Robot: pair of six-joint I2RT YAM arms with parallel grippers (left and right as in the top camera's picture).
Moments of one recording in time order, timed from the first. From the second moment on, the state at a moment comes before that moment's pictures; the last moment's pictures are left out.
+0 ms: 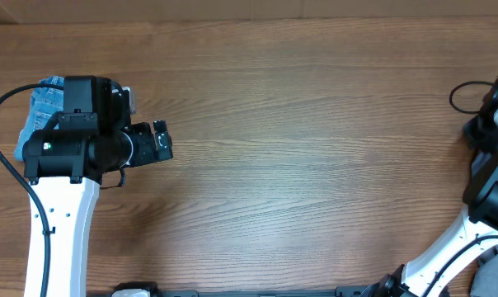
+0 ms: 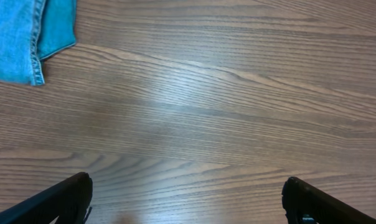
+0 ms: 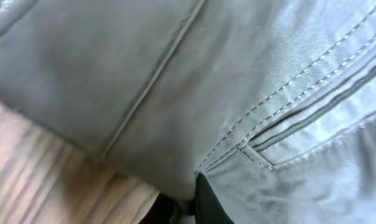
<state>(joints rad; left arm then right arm) 0.01 1.30 1.40 -1.25 0.15 -0.23 -0.55 2.19 1.65 -0.84 0.40 0.45</state>
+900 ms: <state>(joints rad) 0.01 1.30 1.40 -1.34 0.06 -0.23 0.25 1.96 1.78 -1.03 -0.06 0.26</state>
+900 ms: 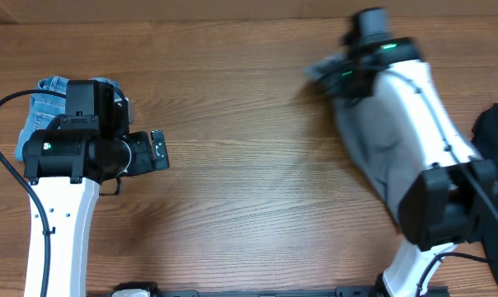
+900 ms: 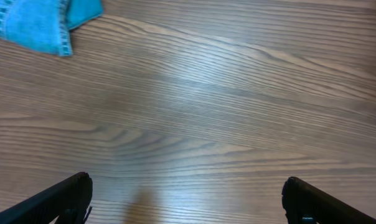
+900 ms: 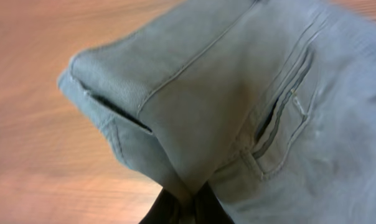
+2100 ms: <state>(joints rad) -0.30 1.88 1.41 -0.63 0.33 -0.18 0.12 1.96 1.71 -1.28 -0.01 0.45</state>
